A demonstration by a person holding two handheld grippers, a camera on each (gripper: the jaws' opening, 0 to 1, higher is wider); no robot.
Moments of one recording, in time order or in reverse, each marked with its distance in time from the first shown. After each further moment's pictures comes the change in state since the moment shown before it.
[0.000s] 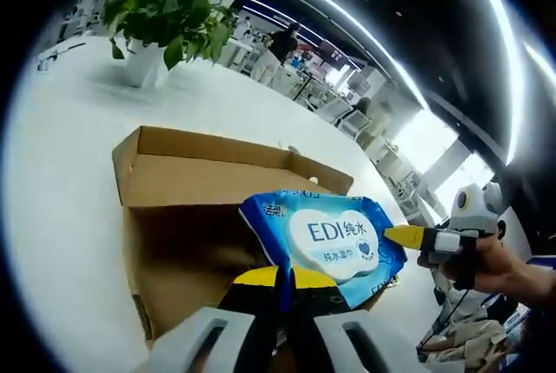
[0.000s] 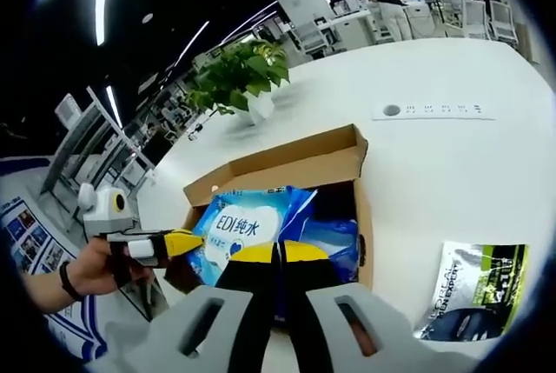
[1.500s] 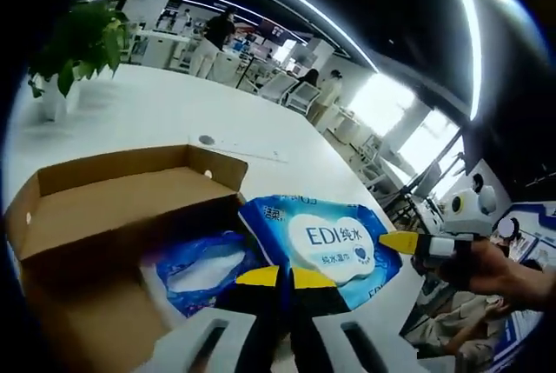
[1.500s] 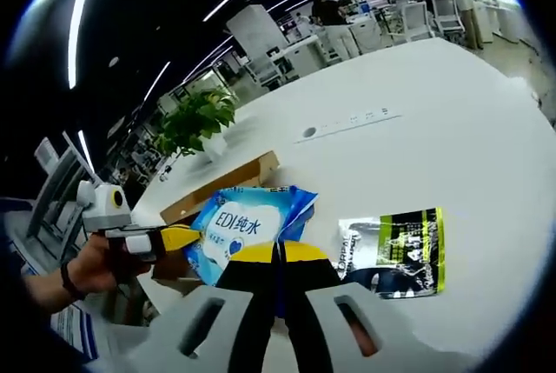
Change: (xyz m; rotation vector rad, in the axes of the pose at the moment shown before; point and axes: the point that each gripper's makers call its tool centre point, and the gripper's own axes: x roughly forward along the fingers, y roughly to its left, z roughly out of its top) left arm 0.065 -0.134 -0.023 0.188 0.121 -0.194; right arm -0.130 -0.085 -0.016 0.150 -0.173 -0.169
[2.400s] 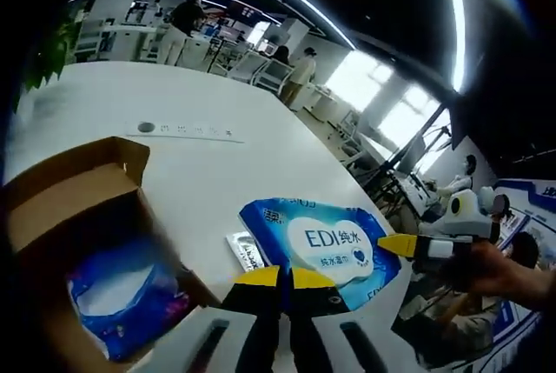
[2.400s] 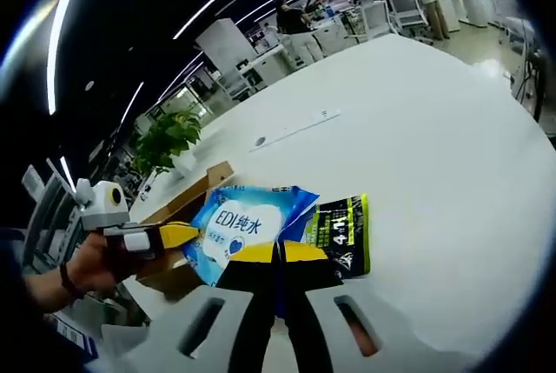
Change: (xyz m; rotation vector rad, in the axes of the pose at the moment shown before) left arm 0.070 -0.064 -0.017 0.069 0.103 -0.090; right arm -0.052 -0.076 -0.008 0.103 -0.047 -0.105
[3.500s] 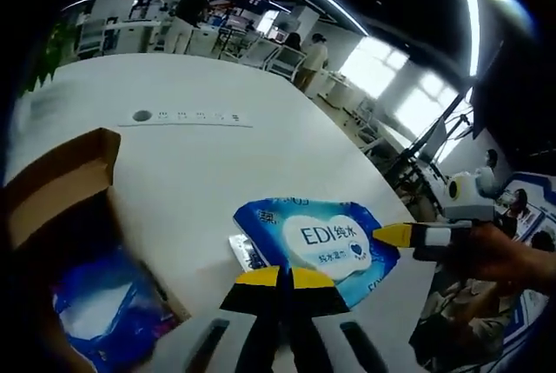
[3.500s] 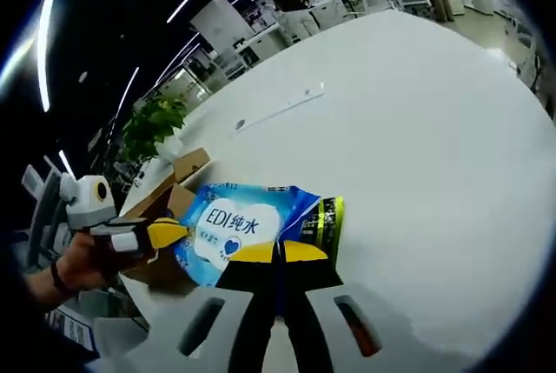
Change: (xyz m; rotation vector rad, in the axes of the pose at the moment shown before) left arm 0.046 0.015 -0.007 0.020 0.070 0.099; right arm 0.041 -0.046 0.000 0.005 0.129 0.010
